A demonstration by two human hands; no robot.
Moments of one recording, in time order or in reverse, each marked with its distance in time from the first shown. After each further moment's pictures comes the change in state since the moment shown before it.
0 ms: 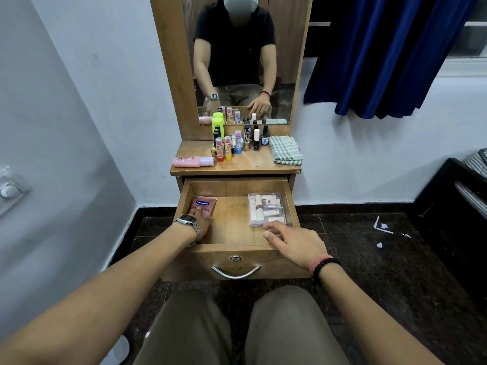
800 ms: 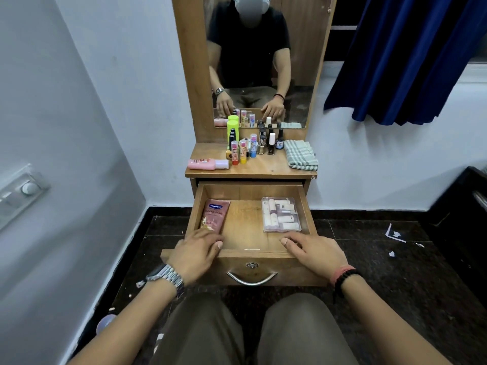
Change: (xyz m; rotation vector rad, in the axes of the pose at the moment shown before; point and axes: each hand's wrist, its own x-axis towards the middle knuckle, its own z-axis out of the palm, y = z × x) left_hand -0.102 -0.011 0.016 -0.394 0.324 0.190; right_hand -0.002 -0.002 -0.003 -0.087 -0.018 0.042
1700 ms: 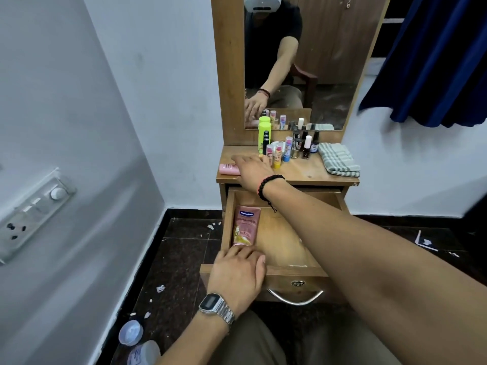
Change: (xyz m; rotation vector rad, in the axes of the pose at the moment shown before) left_hand -0.007 0.007 0.013 0.260 0.379 0.104; right_hand 0.224 -0.176 -0.040 -0.150 0.198 -0.219
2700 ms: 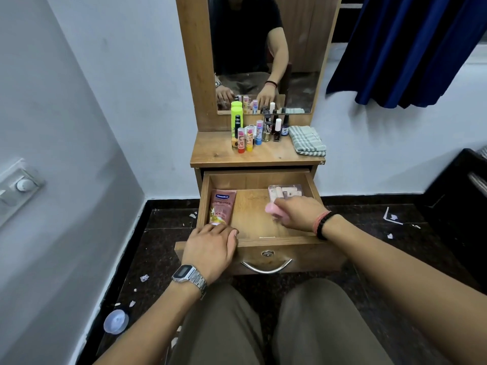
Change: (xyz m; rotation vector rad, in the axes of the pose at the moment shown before) left_hand 0.001 0.004 0.001 0.098 0.083 0.029; right_hand -0.183 0.104 0.016 -0.106 -0.267 0.003
